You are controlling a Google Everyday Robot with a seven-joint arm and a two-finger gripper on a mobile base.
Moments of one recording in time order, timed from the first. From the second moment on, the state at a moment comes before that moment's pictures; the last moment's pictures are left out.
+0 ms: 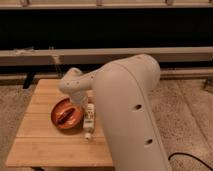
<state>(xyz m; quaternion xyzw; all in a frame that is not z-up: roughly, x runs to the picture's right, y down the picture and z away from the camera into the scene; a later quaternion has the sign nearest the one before) -0.131 0.119 0.847 -0.22 0.22 0.59 0.75</state>
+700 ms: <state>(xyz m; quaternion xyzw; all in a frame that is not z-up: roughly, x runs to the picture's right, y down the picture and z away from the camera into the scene) -0.124 0.172 0.804 -0.26 0.23 0.52 0.78</state>
